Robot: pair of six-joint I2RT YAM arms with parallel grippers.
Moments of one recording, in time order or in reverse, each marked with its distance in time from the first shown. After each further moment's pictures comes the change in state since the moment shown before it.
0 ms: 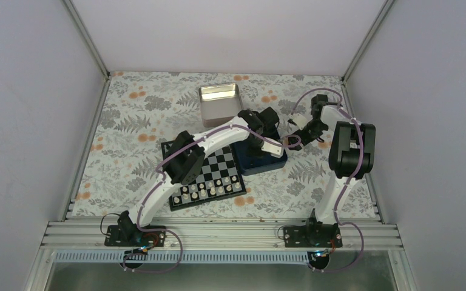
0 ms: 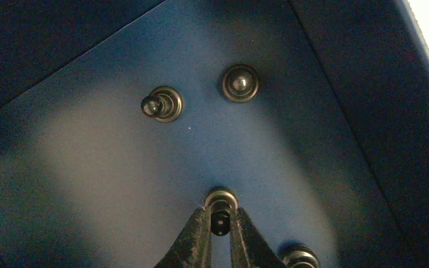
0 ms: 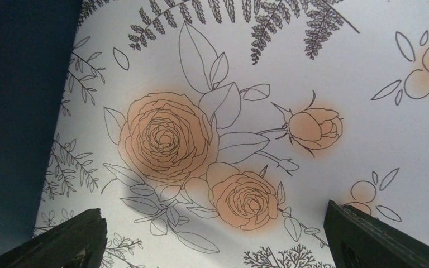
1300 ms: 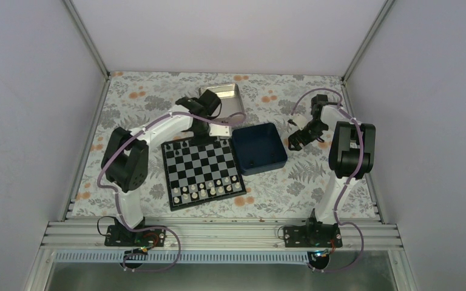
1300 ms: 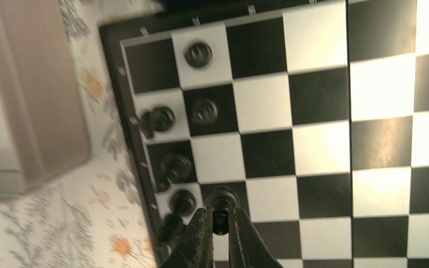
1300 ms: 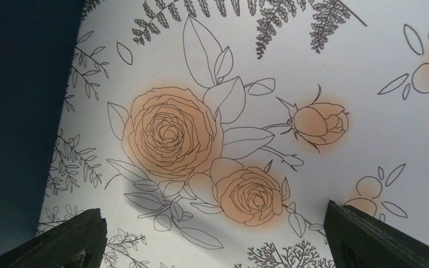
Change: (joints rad) left arm 0.297 -0.566 -0.640 0.086 -0.141 -0.020; right arm 0.000 -0.001 0.003 -0.013 0.001 0.000
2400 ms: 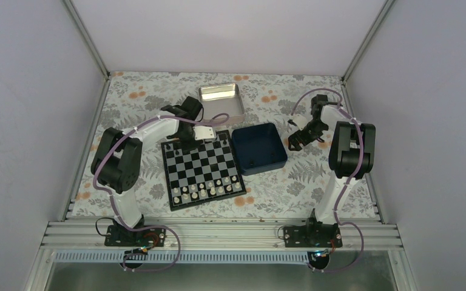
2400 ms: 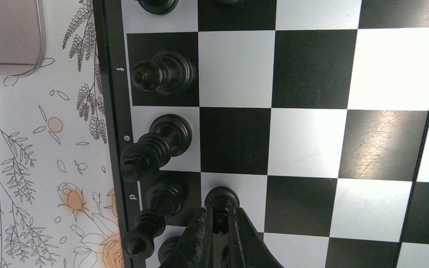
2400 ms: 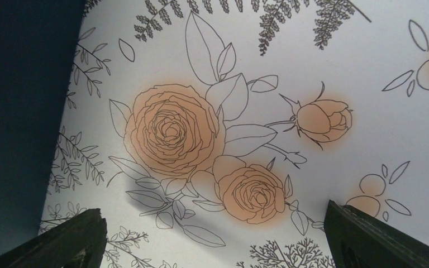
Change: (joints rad) left arm 0.146 -0.077 -0.280 0.161 0.020 -0.028; right arm 0.000 0.002 0.002 -0.009 0.000 0.000
